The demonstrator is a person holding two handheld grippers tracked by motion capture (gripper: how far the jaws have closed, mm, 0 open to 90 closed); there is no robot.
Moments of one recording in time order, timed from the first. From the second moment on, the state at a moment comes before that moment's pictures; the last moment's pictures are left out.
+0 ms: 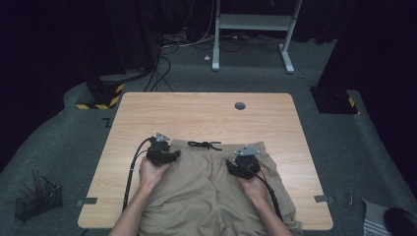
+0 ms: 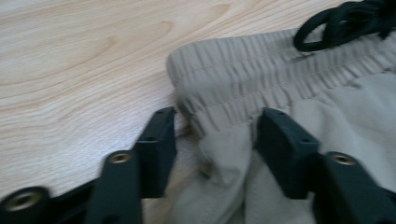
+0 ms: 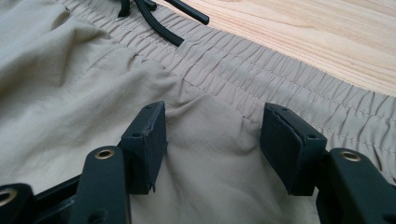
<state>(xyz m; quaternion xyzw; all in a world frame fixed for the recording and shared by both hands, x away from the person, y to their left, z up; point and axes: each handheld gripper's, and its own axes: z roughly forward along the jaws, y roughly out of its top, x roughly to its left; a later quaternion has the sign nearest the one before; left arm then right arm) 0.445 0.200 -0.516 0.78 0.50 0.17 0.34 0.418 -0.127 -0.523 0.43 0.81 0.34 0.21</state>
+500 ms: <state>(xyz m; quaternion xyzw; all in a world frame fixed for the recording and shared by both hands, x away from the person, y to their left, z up) 0.440 0.204 -0.513 0.79 0.48 0.15 0.35 0.418 -0.127 -0.523 0.43 0.81 0.34 0.22</state>
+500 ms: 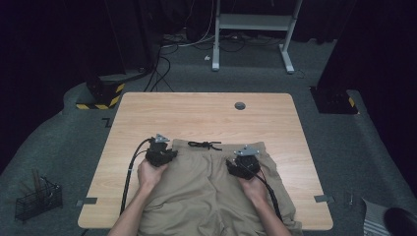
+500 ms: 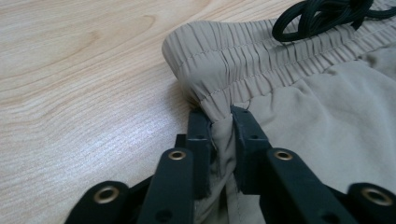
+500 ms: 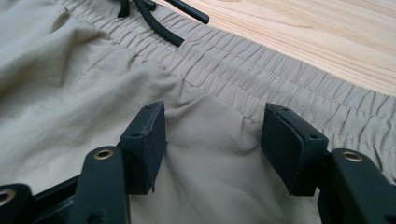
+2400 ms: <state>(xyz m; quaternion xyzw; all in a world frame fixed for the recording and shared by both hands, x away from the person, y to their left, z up) 0.444 0.190 -0.415 0.74 0.42 0.08 0.52 0.440 -0.052 -0.524 0.38 0.84 0.36 0.17</state>
